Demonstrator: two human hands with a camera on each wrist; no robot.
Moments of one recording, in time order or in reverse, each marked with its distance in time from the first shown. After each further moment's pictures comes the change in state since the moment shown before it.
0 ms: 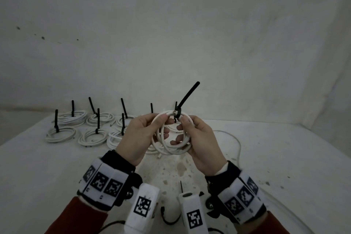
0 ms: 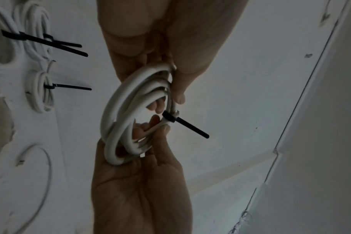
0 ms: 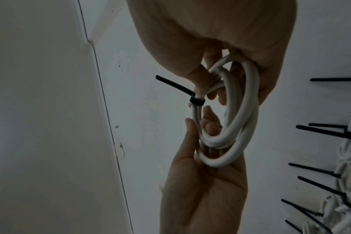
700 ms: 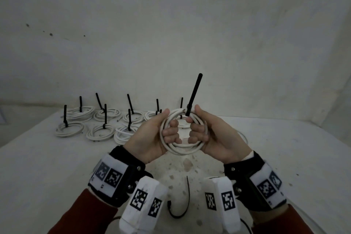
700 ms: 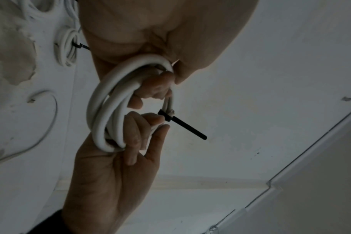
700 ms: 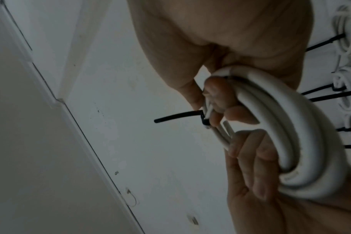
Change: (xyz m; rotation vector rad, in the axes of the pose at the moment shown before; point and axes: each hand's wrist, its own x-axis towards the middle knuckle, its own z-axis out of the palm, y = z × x) left_hand 0.004 0.001 0.005 -0.513 -0.250 -0.449; right_hand 0.006 -0.029 -0.014 0.256 -0.237 0.391
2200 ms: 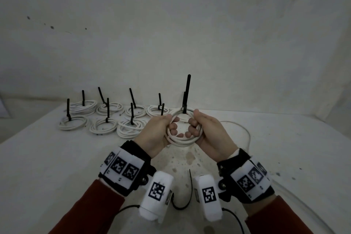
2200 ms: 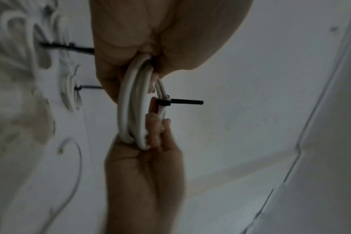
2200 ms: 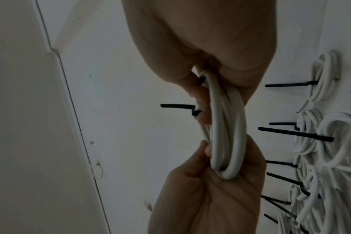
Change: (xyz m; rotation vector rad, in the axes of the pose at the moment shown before) left_hand 0.015 -0.019 -0.015 0.302 0.298 0.188; right_hand 0.023 0.033 -0.012 -0.024 0.170 -0.201
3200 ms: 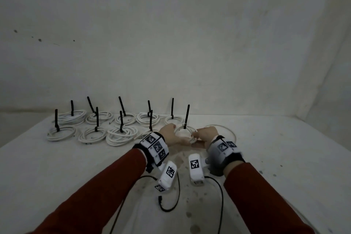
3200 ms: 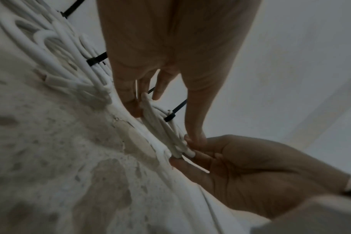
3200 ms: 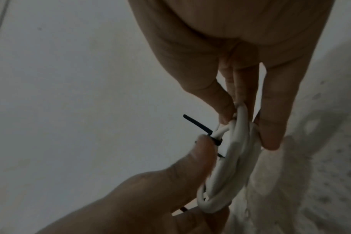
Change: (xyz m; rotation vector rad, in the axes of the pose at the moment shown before) left_hand 0.087 -0.044 0.021 1.306 -0.099 -0.064; right_hand 0.058 0.001 -0.074 -0.655 0.398 0.210
